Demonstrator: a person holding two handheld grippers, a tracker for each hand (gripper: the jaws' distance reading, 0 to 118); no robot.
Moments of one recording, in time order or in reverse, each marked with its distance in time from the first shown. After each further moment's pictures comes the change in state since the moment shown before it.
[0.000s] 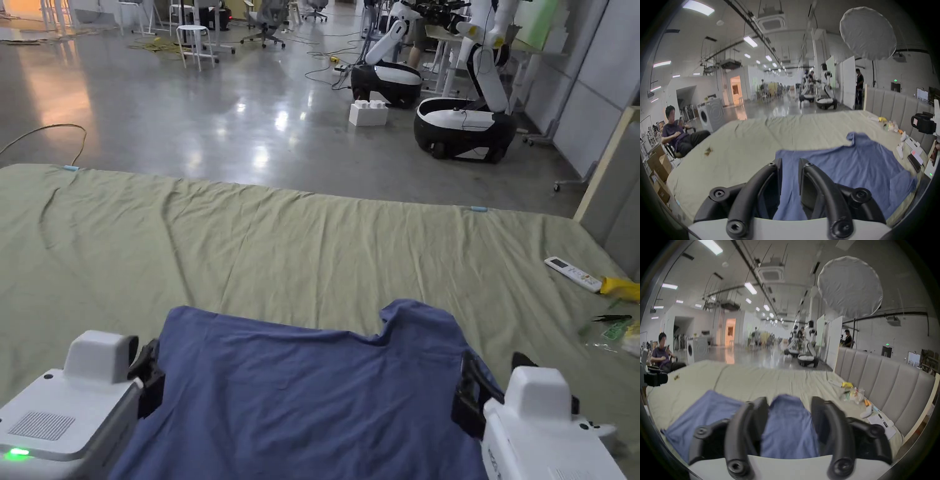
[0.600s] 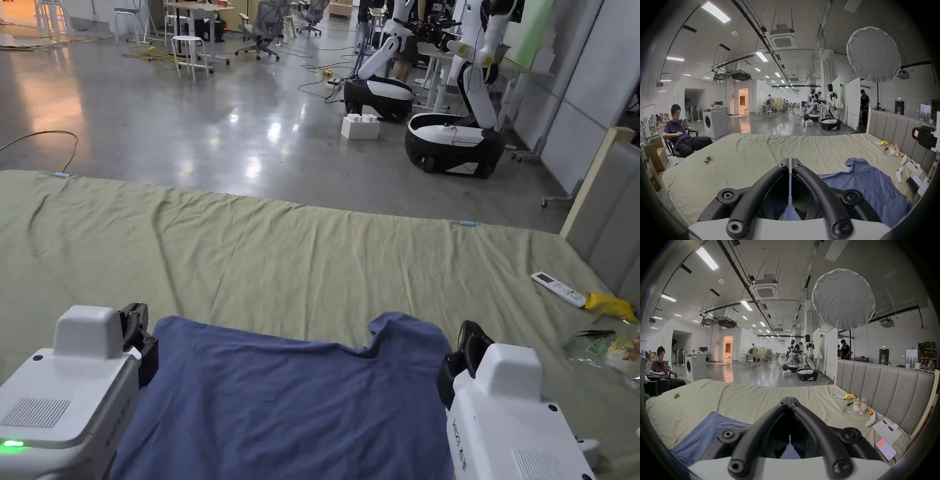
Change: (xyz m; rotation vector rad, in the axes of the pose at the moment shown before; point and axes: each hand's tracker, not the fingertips) left arm -0.006 0.008 -0.008 0.125 0.042 0.095; right arm -0.019 0.027 -0.004 0.102 -0.017 -0.044
